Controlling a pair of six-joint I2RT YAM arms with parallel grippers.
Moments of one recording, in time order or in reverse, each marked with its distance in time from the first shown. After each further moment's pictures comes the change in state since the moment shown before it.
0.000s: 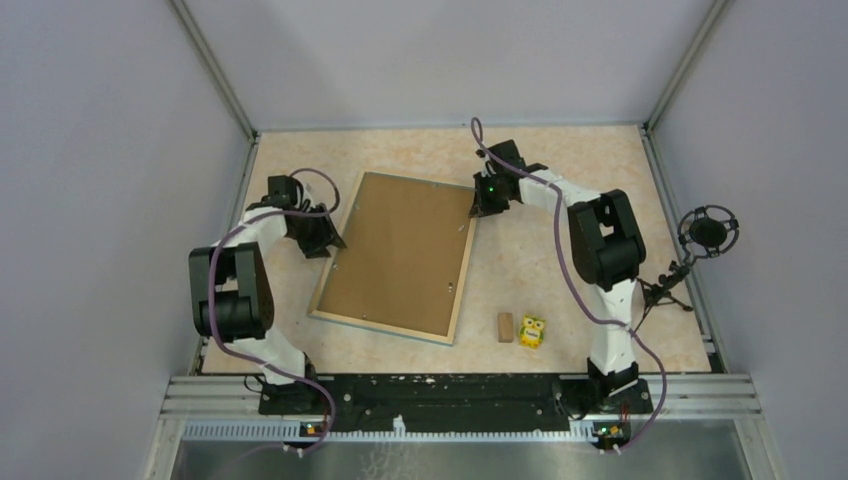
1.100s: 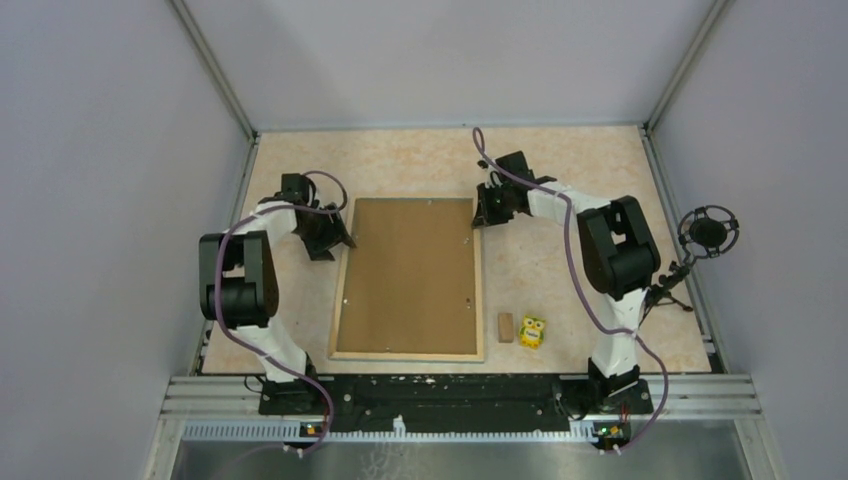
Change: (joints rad) left arm -0.048 0.091 0.070 -0.018 -0.048 -0.071; right arm -0.009 -0.105 -0.185 0.103 -0.097 -0.077
